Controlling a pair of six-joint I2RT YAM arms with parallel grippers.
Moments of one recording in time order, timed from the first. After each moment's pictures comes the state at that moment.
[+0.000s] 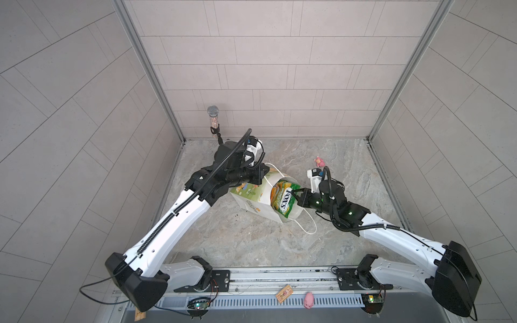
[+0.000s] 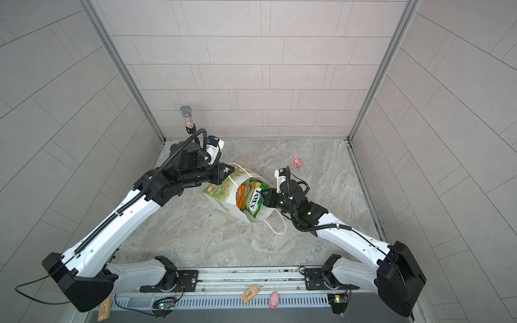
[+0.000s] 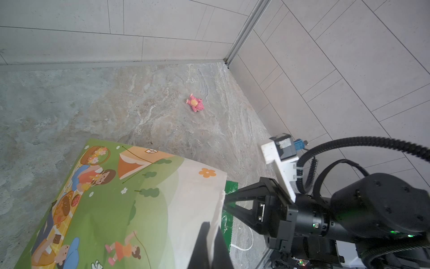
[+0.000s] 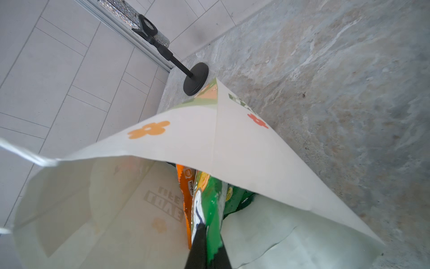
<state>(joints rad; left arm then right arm) -0.57 1.23 1.37 -0.67 0.28 -0.38 0.66 1.10 0.70 -0.03 -0.08 0.82</state>
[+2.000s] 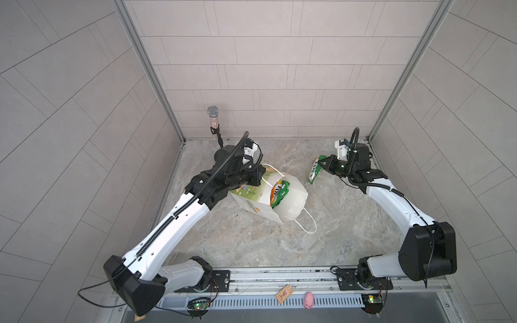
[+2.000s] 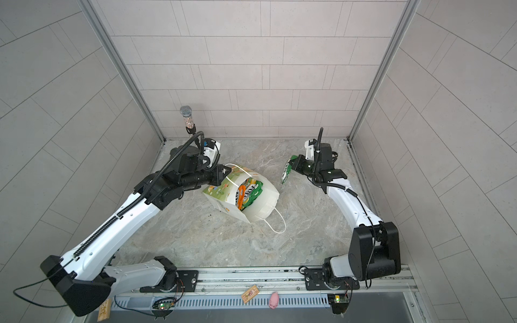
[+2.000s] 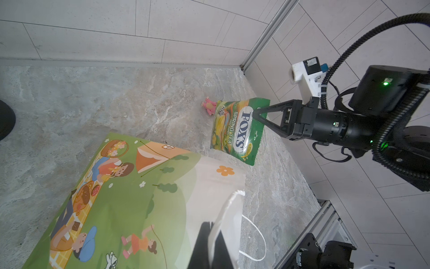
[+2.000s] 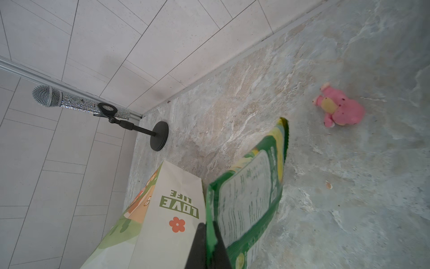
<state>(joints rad) -0.57 1.20 1.30 -0.64 0.18 -0.42 0.10 1.40 1.07 -0.22 -0.46 0.62</state>
